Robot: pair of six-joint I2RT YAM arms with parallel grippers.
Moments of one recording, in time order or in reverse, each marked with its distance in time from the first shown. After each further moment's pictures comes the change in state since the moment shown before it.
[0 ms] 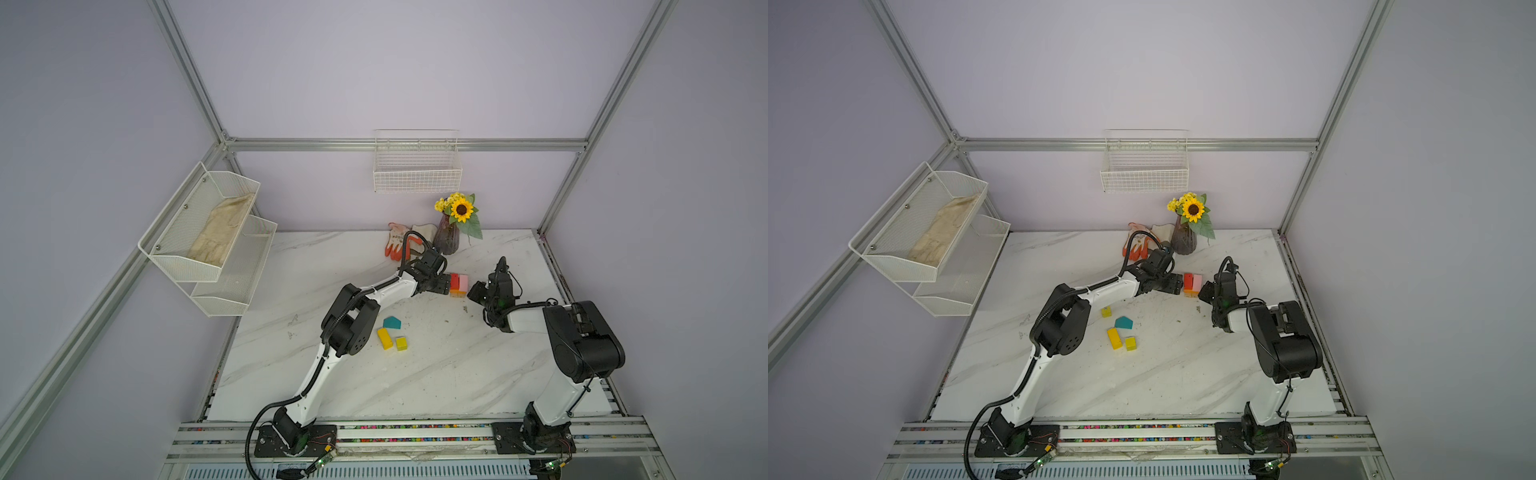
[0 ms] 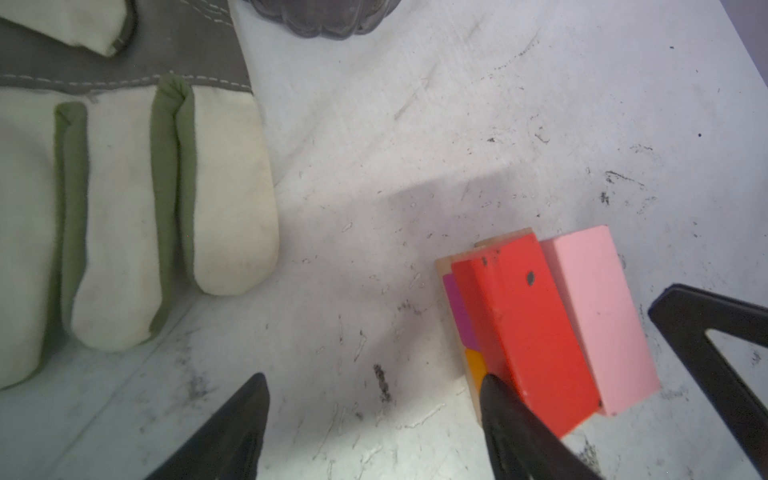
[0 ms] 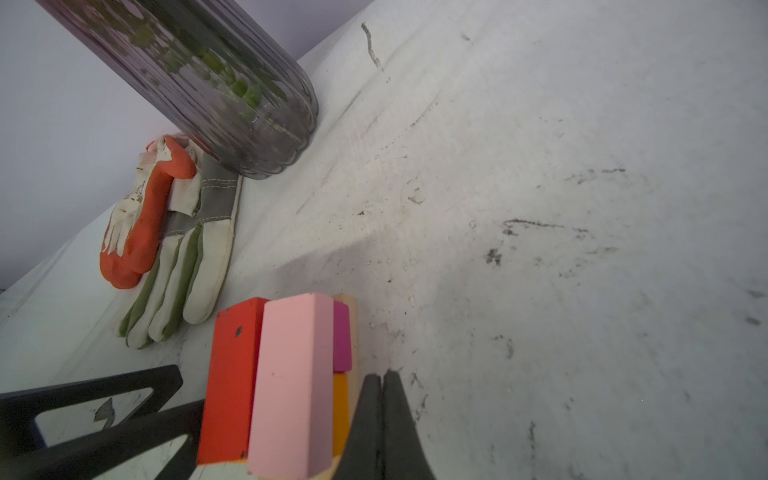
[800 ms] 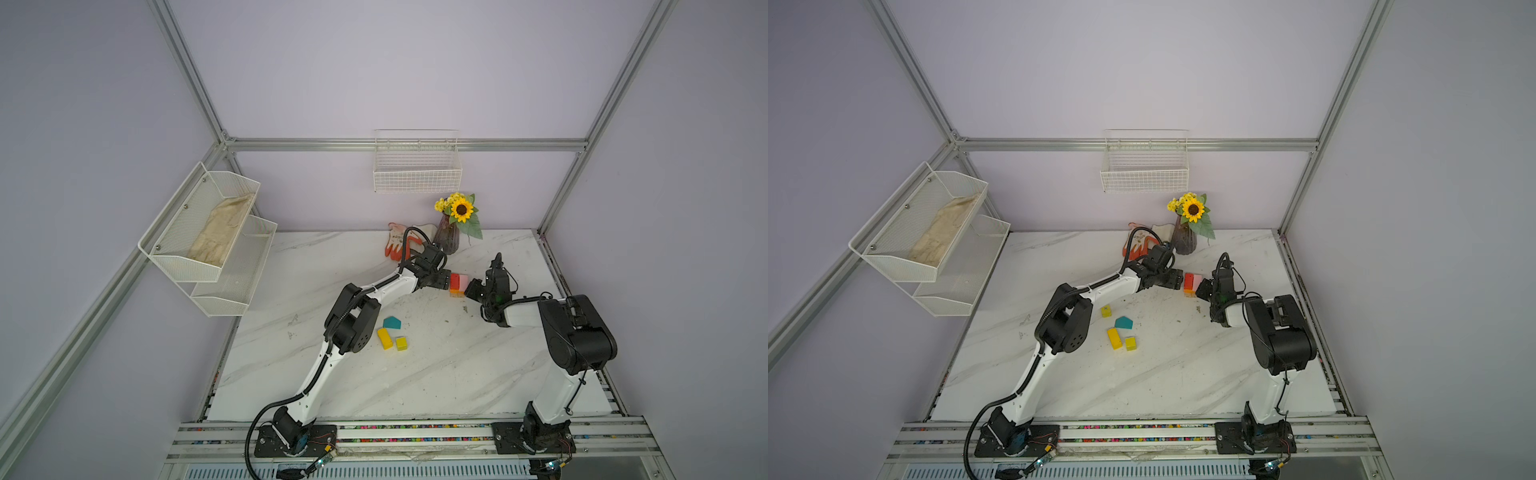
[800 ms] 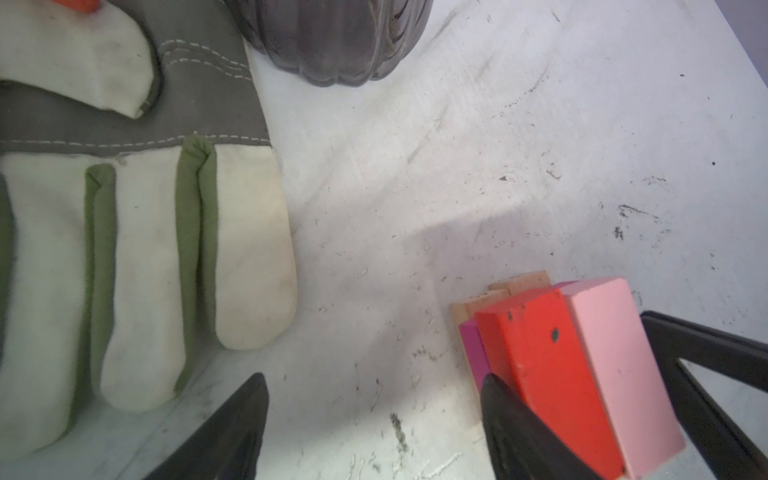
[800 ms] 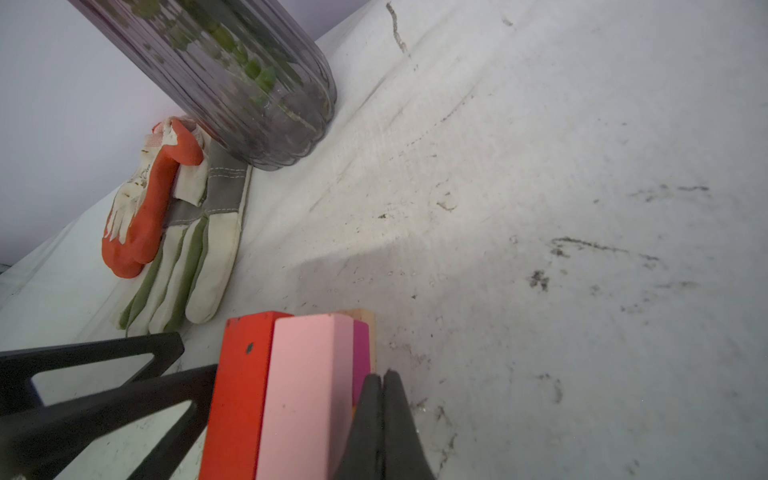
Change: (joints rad) left arm 0.018 0.059 0.097 -0.024 -0.008 0.021; right arm 0.000 0.060 0.061 -0.007 -0.047 -0.047
